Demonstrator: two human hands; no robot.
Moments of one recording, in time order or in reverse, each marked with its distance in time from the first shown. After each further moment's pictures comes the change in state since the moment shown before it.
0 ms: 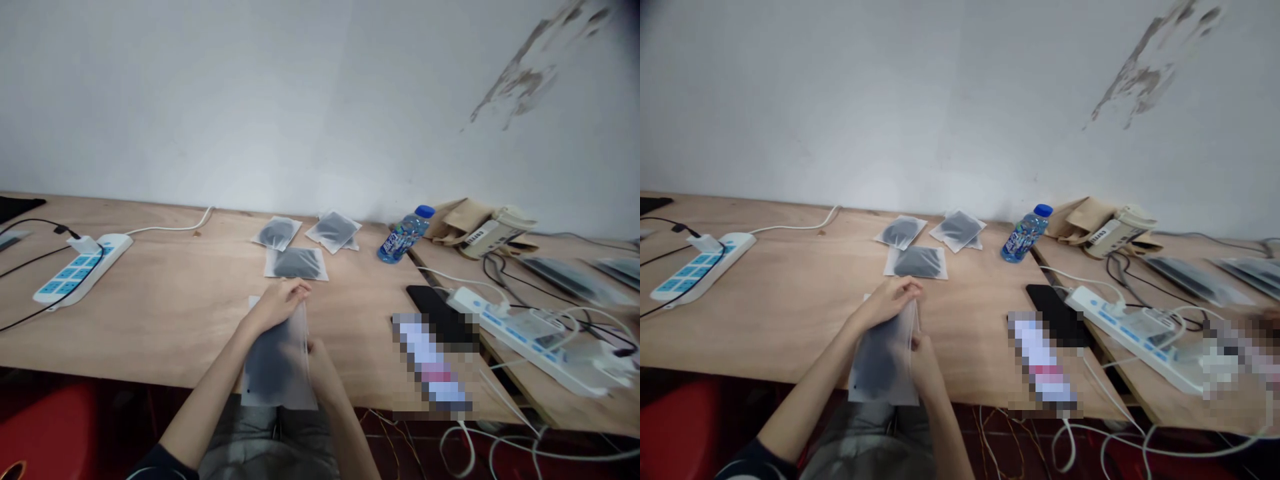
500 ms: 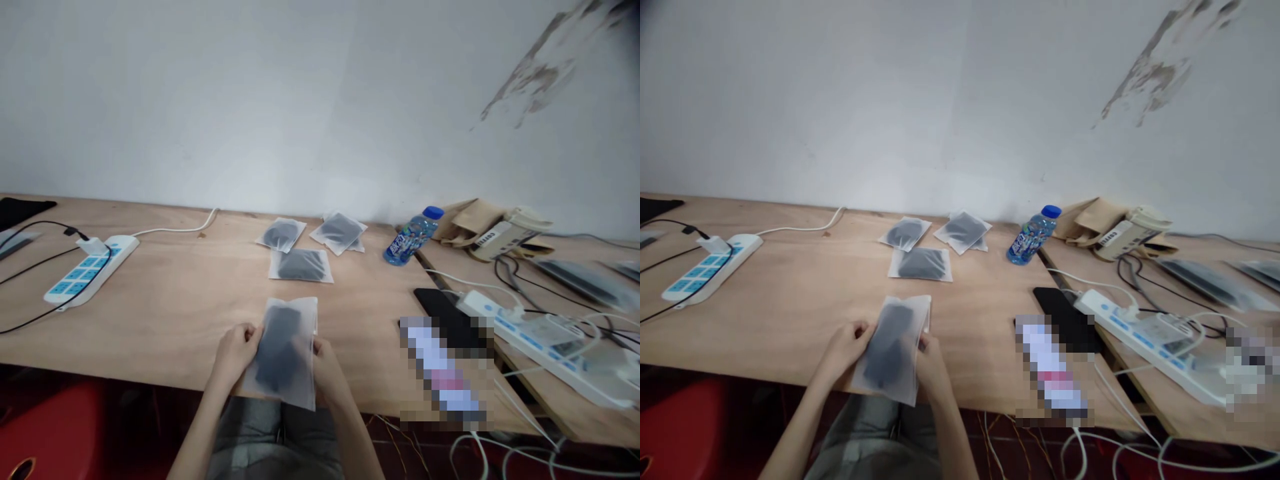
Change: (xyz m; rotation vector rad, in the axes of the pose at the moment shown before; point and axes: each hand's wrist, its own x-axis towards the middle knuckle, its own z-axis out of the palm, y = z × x) left_hand -0.111 -0.043 0.005 0.132 0.200 -0.656; right_hand 0.003 0.009 -0.005 -0.055 0.082 -0.073
